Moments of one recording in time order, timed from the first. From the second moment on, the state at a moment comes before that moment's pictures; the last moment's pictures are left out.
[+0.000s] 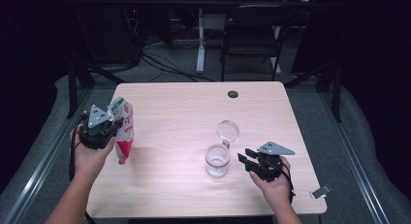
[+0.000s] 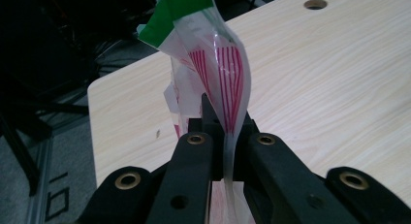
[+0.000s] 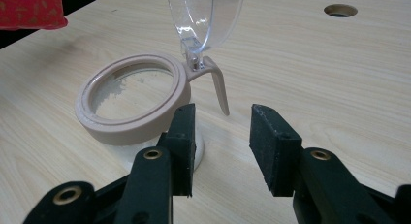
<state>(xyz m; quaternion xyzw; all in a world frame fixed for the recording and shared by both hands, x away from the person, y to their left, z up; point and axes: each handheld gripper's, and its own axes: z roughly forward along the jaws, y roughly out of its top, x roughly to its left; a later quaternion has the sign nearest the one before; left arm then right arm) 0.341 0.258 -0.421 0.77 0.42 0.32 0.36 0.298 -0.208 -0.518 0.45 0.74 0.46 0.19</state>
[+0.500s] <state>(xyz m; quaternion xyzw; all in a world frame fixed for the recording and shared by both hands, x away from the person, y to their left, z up) 0.343 0.186 -0.423 0.81 0.35 0.25 0.40 0.298 -0.211 -0.516 0.45 0.74 0.47 0.19</state>
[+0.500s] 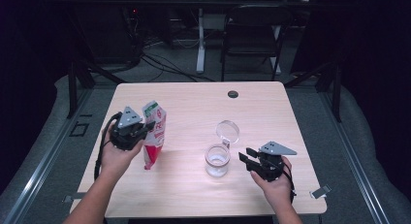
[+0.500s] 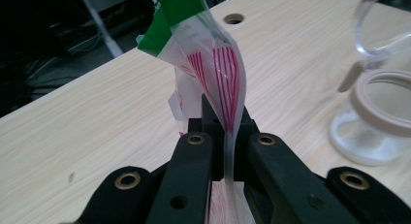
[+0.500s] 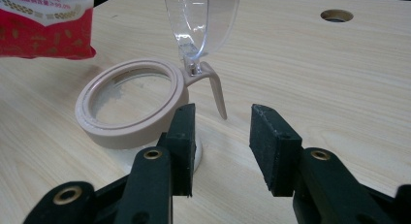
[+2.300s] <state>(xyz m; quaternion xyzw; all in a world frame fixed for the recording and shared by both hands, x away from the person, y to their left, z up) 0.276 0.176 -0.501 0.81 0.29 0.10 0.51 0.303 -0.104 -0.495 0.26 0.81 0.51 0.11</state>
